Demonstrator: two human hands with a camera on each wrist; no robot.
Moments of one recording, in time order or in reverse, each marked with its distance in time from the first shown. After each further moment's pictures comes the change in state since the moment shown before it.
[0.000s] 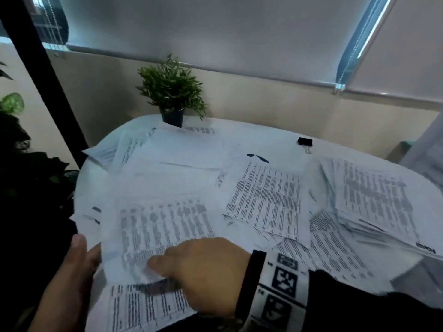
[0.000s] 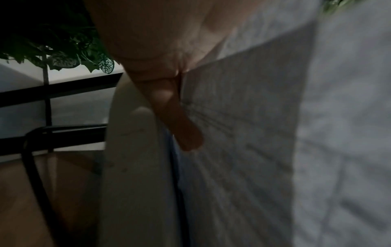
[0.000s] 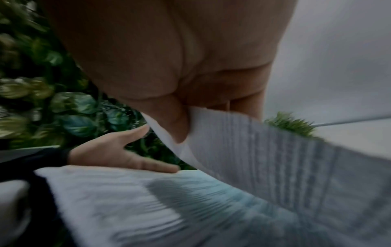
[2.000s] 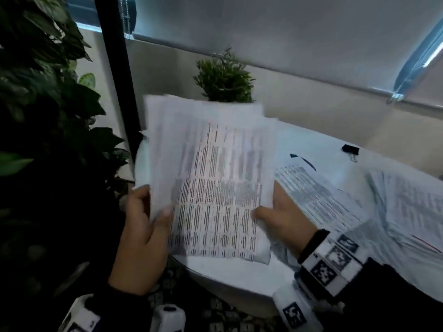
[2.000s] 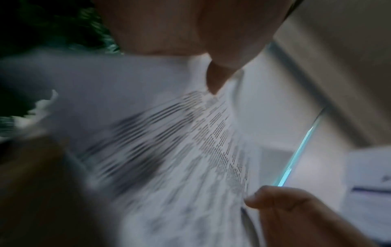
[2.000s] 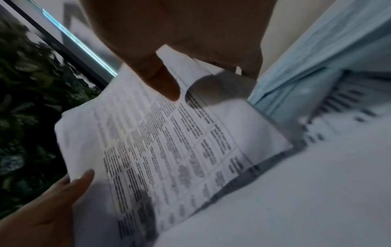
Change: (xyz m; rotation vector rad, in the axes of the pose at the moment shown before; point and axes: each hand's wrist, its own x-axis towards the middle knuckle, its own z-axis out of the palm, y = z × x) left_hand -0.010 0.007 -0.007 0.519 0.134 0.827; right_hand 0.021 0.055 0.029 1.210 0.624 0.365
